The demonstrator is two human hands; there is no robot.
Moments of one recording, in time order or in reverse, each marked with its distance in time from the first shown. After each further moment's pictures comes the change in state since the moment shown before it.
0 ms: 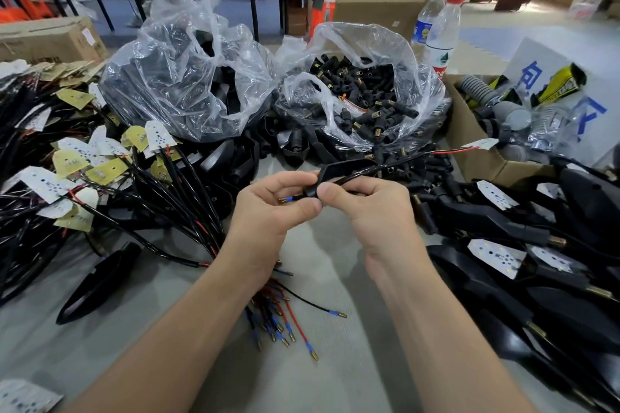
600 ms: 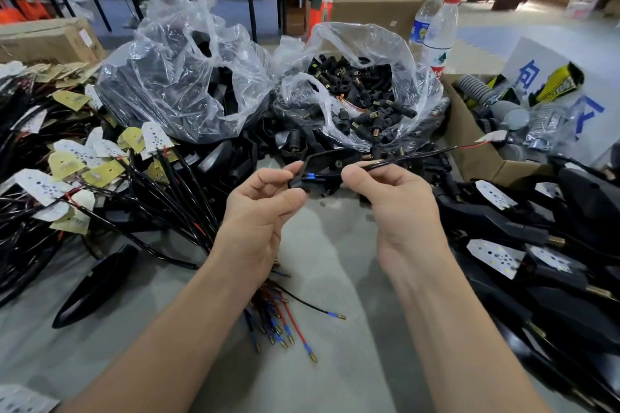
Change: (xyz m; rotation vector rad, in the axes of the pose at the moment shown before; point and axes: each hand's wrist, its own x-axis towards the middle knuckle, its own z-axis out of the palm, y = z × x) left_hand 0.007 -0.003 -0.004 -0.293 0.093 -0.049; right_hand 0.005 -0.011 -0.011 0.278 0.104 -0.029
